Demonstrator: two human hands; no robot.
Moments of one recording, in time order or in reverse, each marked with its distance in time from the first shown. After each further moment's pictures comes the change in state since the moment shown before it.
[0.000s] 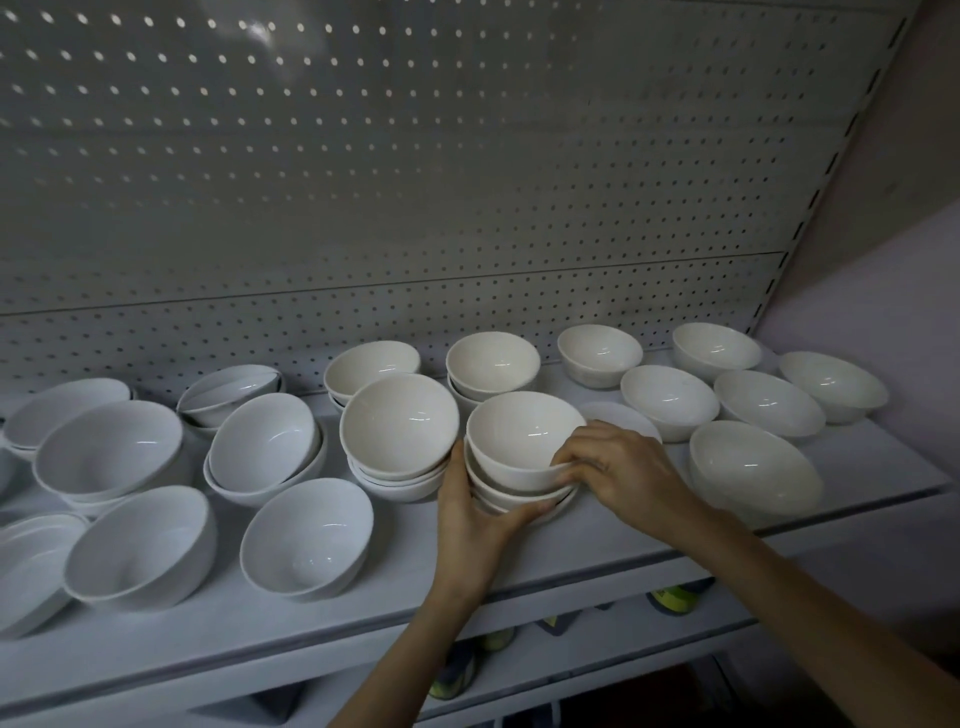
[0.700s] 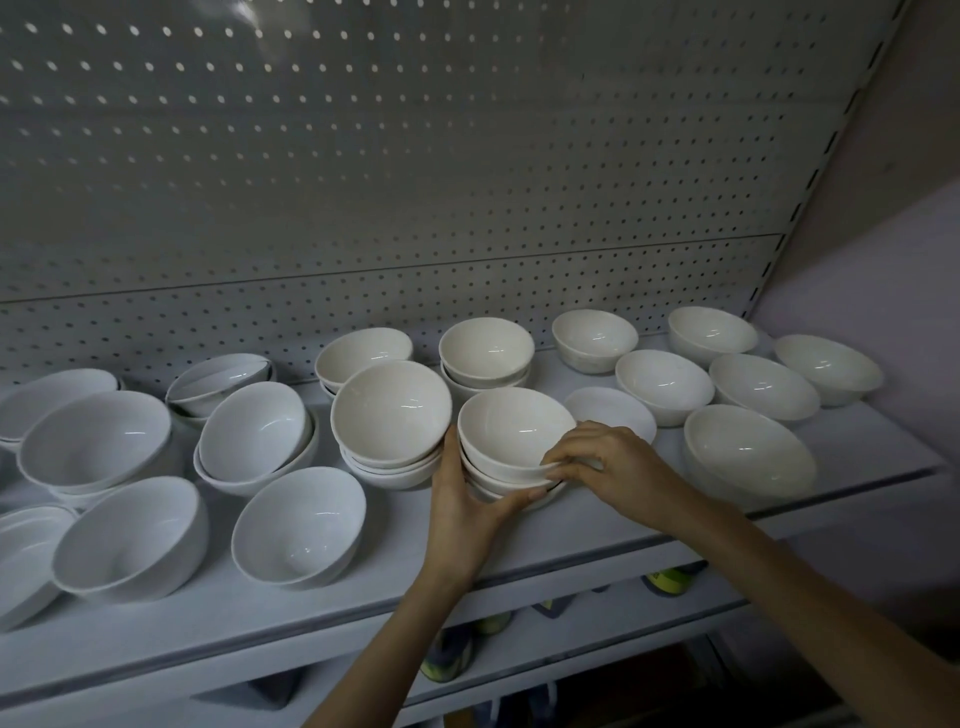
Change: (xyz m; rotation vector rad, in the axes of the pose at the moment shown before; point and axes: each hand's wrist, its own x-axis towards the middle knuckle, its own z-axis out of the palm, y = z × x) left_hand 0.001 -0.004 -0.005 0.102 -0.044 -0.047; right_hand -0.005 0.005 0.006 0.231 -0.125 0.070
